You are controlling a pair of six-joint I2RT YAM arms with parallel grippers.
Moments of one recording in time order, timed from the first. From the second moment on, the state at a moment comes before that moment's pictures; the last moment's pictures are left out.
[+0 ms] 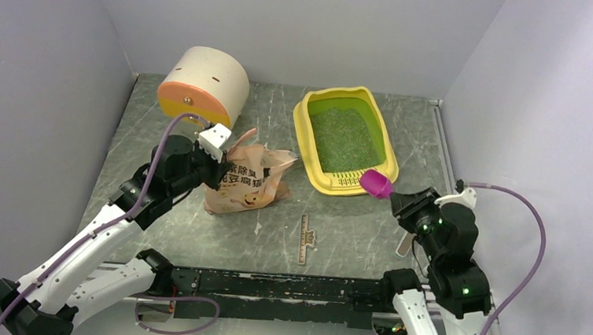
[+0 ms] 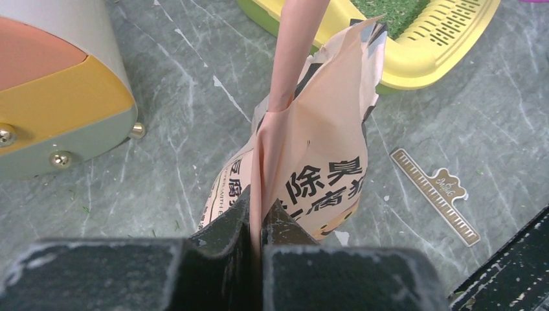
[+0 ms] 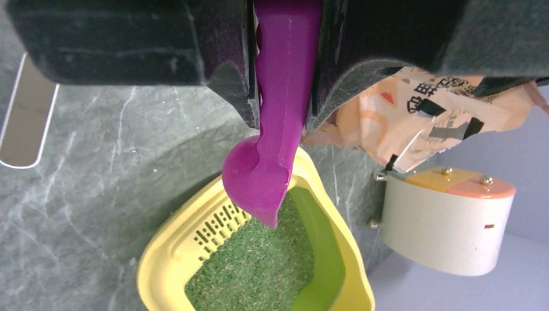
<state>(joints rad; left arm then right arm) -0.58 0.84 0.83 -0.37 0.05 0.02 0.18 0.39 0.86 -0.83 0.07 0.72</state>
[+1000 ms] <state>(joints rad) -0.58 0.80 0.81 -0.39 0.12 -0.02 0.18 0.37 0.78 -0.92 0.59 1.07</state>
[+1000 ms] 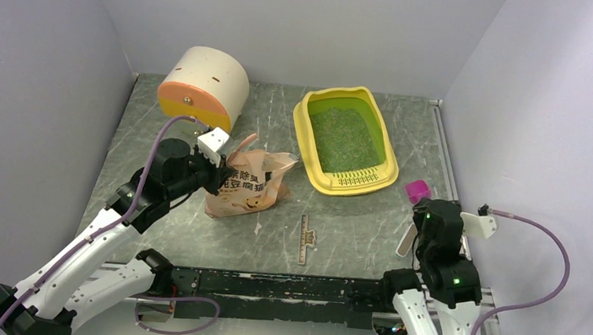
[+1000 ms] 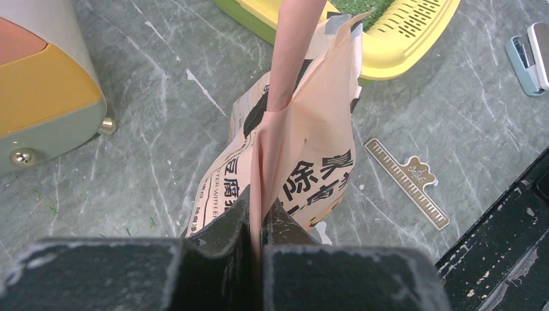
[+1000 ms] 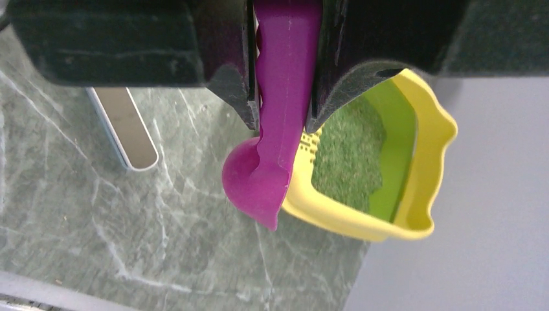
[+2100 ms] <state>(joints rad) -0.58 0.76 0.79 -0.41 0.16 -0.03 0.15 0.52 0.23 -0.21 0.66 1.16</state>
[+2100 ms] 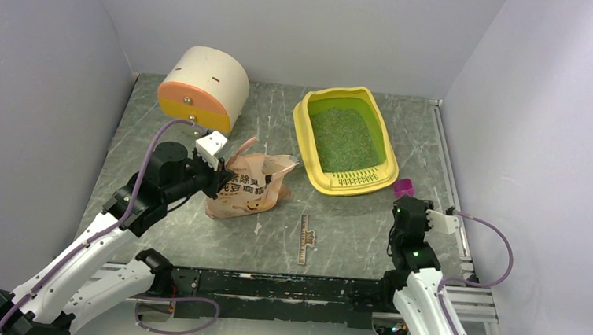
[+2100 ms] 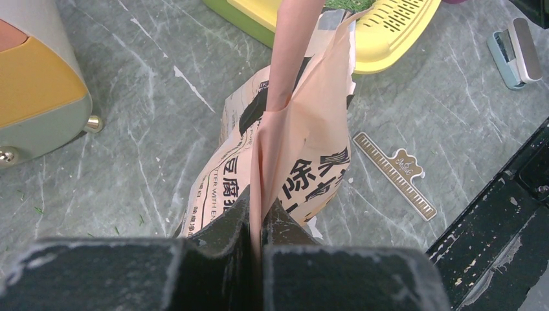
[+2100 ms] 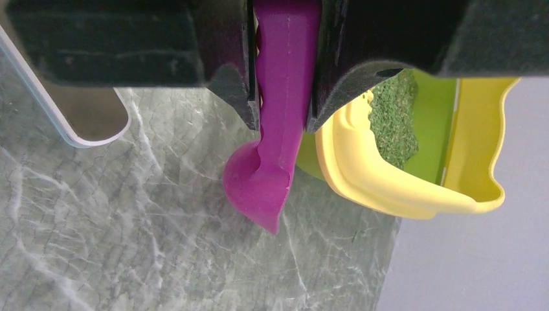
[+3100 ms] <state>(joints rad) -0.58 0.76 0.79 -0.41 0.16 -0.03 0.13 0.46 0.32 -0.50 0.58 1.12</state>
